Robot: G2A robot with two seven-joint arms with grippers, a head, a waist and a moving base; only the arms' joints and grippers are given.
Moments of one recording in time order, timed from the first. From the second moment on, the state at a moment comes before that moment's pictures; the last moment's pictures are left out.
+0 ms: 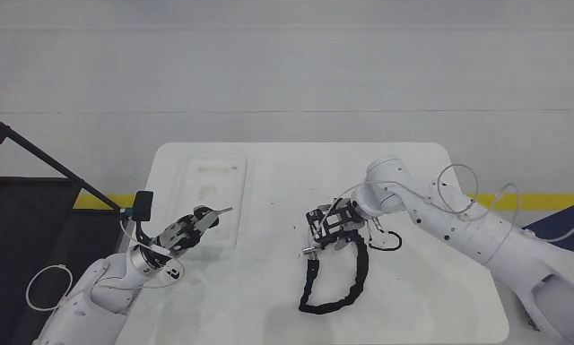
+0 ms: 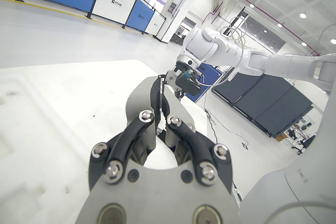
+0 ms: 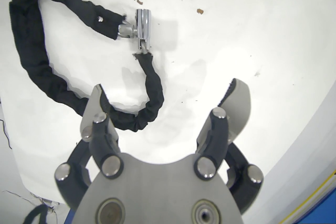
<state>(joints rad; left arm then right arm) 1.58 -0.91 -1.44 -1.57 0.34 -1.01 -0.08 -0.32 -1.03 0.17 -1.32 -0.89 -1.01 0.64</state>
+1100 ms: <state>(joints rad) 1.58 -0.91 -1.44 -1.57 0.34 -1.01 -0.08 -0.40 -1.06 0.17 -1.25 -1.21 -1.01 0.33</state>
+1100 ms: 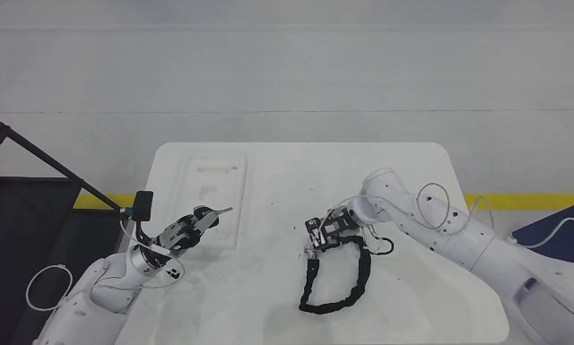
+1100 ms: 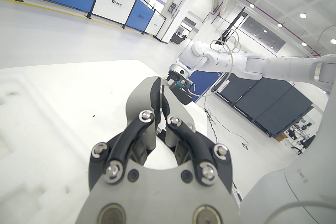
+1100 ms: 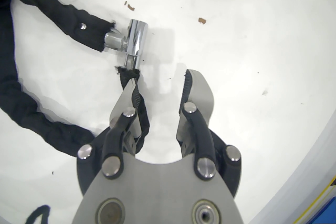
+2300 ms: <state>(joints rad) 1.58 -0.91 -1.44 -1.57 0.34 -1.01 -0.08 -0.52 -0.91 0.22 -1.47 -1.32 -0.94 0.32</state>
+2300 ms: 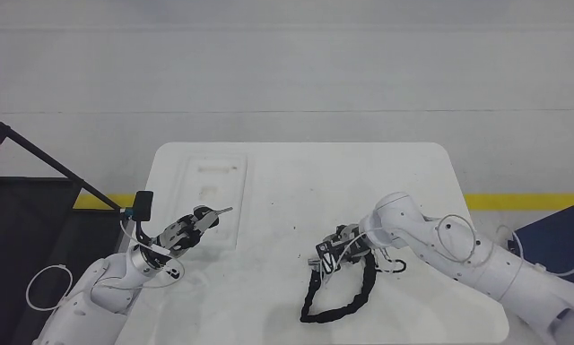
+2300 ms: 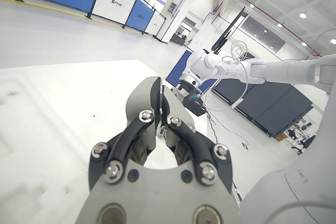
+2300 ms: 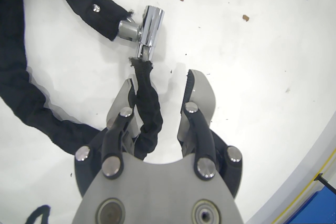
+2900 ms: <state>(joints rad) 1.58 -0.91 -1.44 -1.57 0.34 -1.01 -0.08 -0.59 -0.92 0.26 -1.48 -1.38 -0.97 0.28</state>
